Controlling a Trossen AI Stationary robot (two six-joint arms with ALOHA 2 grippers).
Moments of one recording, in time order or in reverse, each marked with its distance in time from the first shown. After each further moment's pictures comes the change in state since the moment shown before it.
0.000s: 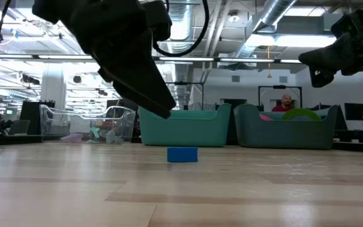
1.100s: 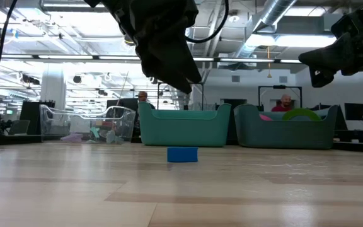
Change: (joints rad) left arm 0.149 -0.002 0.207 -0.221 0.075 0.106; right arm 0.000 0.000 0.000 0.000 0.000 0.000
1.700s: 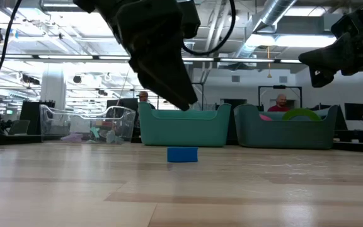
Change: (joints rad) left arm -0.061 0.082 0.003 0.003 0.000 -0.026; right arm 0.000 0.000 0.000 0.000 0.000 0.000
